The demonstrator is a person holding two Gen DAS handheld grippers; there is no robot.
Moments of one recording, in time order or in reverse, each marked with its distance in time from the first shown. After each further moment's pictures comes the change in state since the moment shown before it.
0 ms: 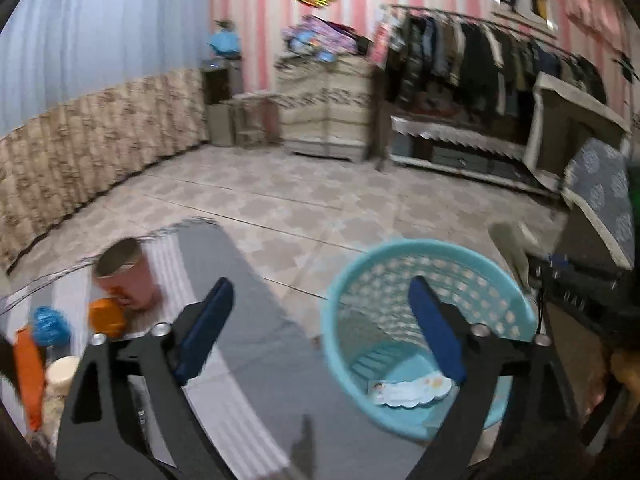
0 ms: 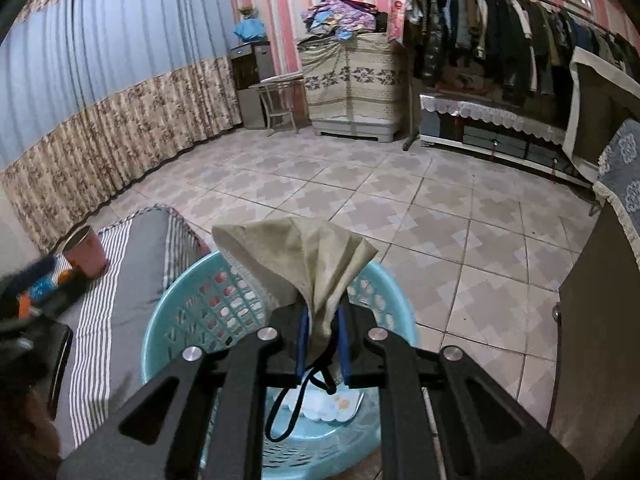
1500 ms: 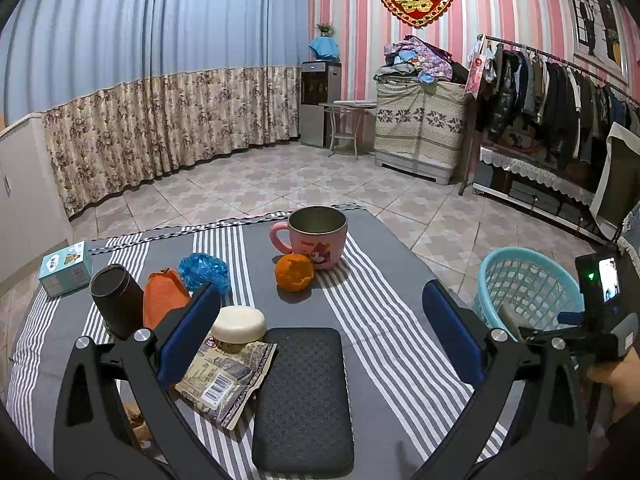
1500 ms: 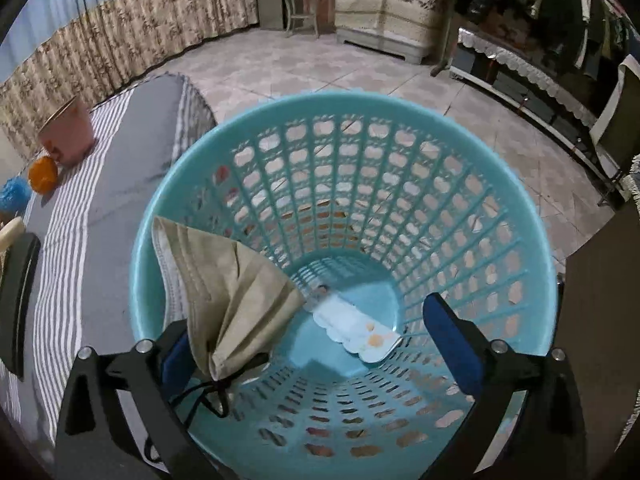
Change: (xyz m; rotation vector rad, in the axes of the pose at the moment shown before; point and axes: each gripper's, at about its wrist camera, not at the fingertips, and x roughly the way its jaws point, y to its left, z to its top) left arm -0.088 0.153 -0.036 -0.167 -0.023 0.229; right arm 0.070 0.075 -0.055 -0.131 0.363 -0.026
